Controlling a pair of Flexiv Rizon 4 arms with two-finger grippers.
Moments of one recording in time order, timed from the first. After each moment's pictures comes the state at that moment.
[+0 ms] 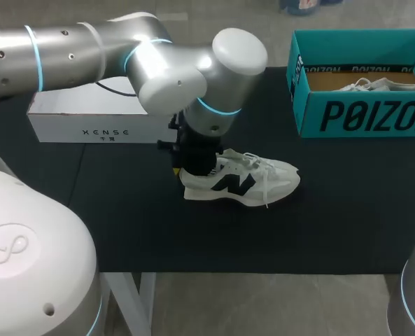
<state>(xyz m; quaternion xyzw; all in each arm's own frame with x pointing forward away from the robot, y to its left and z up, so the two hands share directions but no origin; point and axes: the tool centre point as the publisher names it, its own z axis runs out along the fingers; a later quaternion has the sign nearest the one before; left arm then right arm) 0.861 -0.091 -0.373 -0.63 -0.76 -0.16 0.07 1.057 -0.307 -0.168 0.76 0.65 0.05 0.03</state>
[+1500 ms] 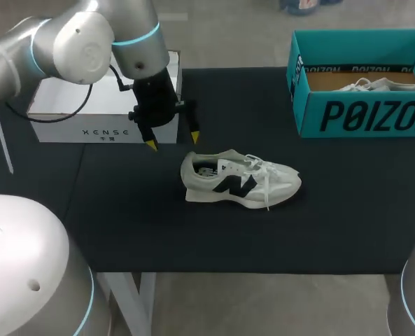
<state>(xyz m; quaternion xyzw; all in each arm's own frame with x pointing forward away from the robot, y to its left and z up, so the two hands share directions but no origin) 0.880 -0.088 -0.298 -0.69 -0.72 0.12 -0.04 1.057 -0.307 -0.168 0.76 0.65 0.05 0.03</state>
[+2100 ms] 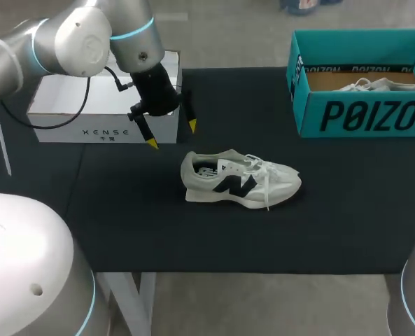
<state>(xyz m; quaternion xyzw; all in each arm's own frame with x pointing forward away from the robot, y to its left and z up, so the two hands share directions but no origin) 0.906 -0.078 -0.308 -0.54 -0.83 0.16 0.00 1.057 -0.307 -0.168 0.76 0.65 0.05 0.03</state>
